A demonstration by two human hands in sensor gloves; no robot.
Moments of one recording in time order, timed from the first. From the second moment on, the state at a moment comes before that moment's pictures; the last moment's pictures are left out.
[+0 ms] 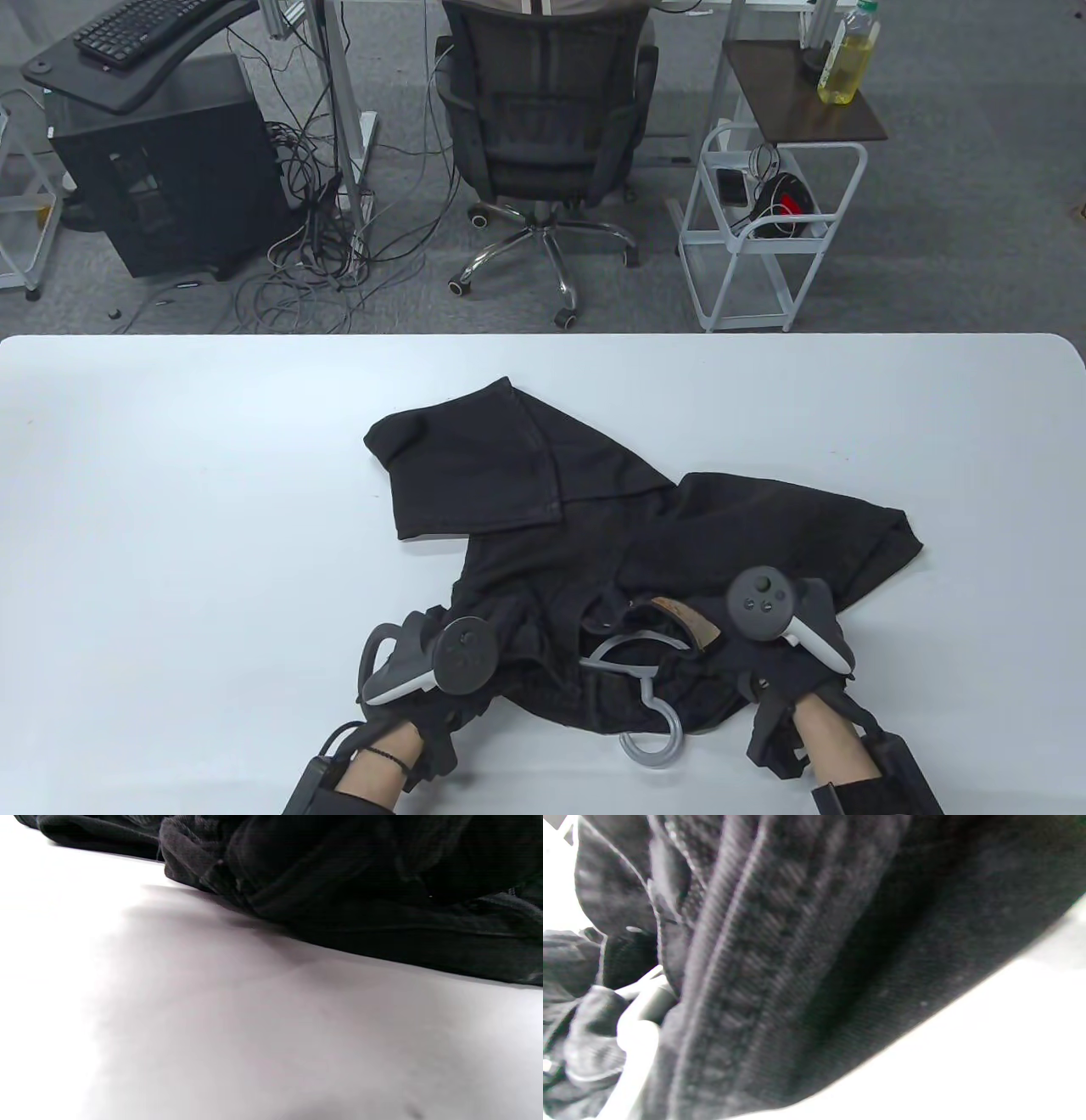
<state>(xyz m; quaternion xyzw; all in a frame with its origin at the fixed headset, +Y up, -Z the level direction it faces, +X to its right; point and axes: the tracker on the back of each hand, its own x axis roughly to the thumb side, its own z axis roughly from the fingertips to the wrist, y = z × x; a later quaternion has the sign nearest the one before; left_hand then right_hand) -0.134 -0.761 -0.266 -0.12 -0.24 0.12 0.96 0.211 -0.765 -0.296 0.08 0.19 0.95 0.23</state>
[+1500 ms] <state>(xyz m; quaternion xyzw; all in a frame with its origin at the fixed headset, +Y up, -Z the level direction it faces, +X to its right) -0.181 -0.702 -0.246 0.11 -0.23 0.19 0.95 0.224 -0.699 -0.261 0.11 -0.10 0.95 0.28</state>
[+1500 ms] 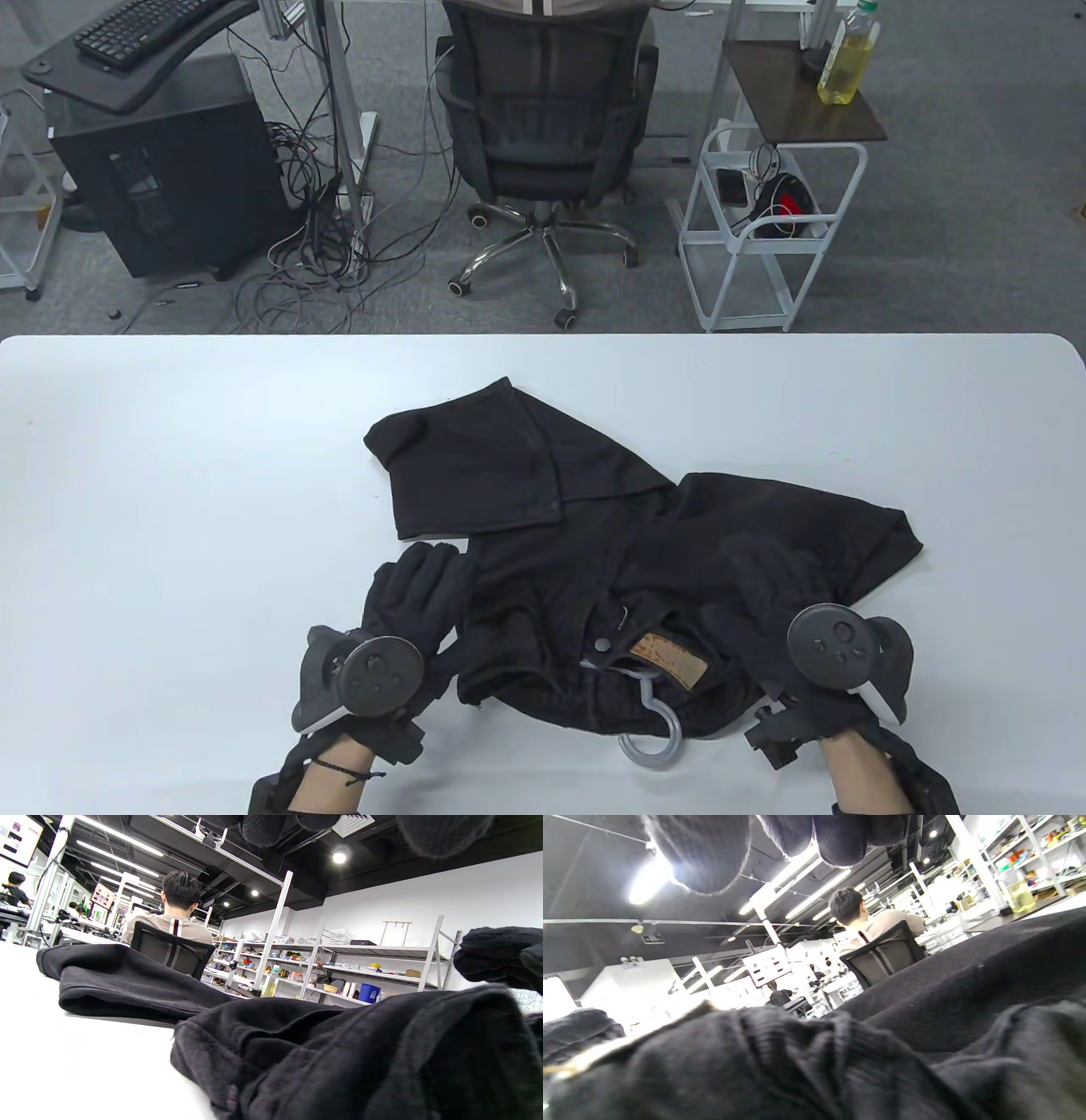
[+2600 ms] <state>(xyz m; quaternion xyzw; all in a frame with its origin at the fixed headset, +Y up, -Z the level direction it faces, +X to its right) -0.196 -0.740 -0.270 -0.06 -0.14 0.13 0.98 0.240 -0.738 -0.289 0.00 0.05 0.97 0.23</state>
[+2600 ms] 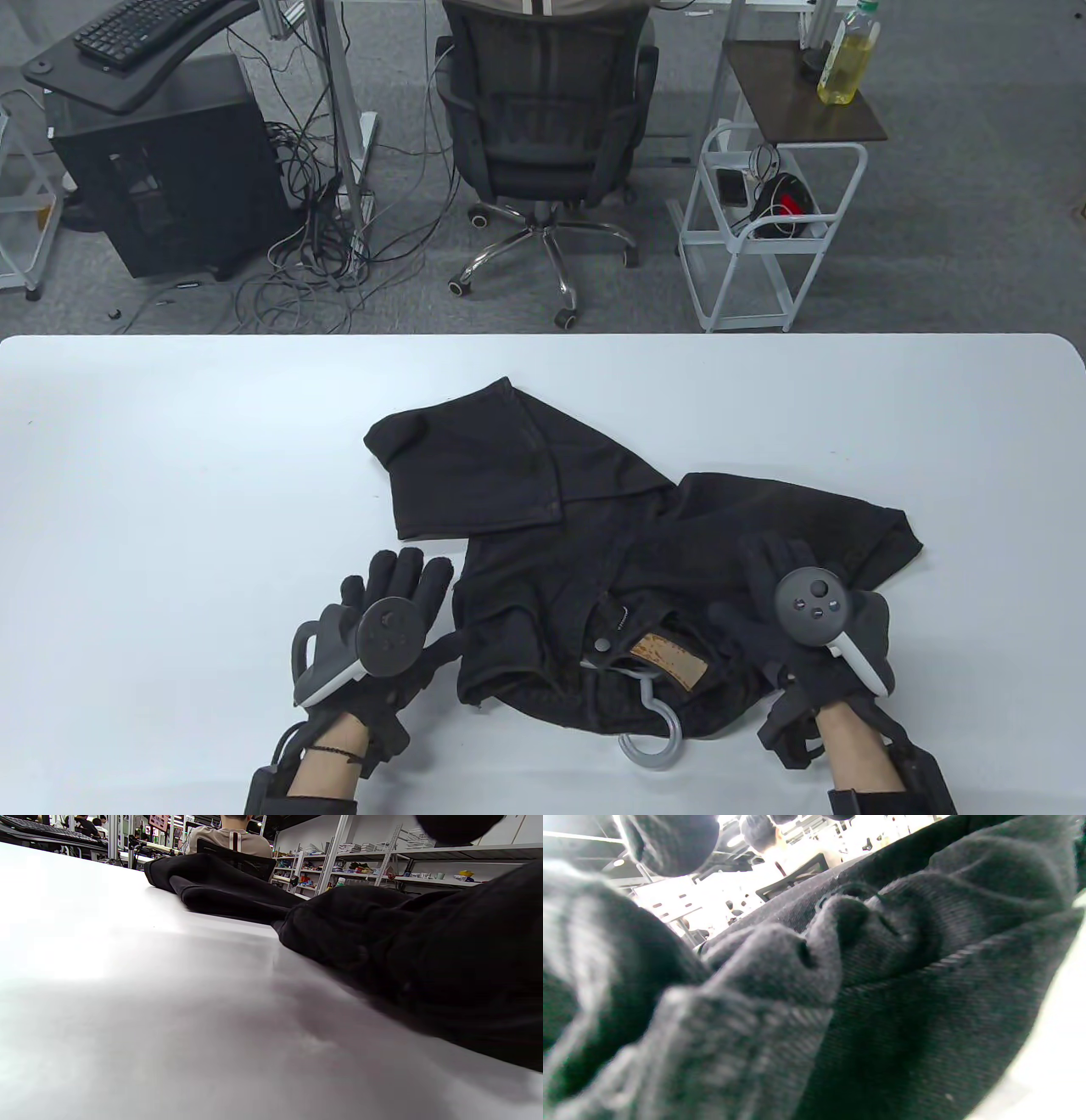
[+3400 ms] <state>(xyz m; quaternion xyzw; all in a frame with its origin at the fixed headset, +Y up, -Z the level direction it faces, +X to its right) -0.203 -0.736 -0.270 -0.05 -0.14 0.16 0.98 0.239 -0.726 -0.282 0.03 0.03 0.97 0.25</state>
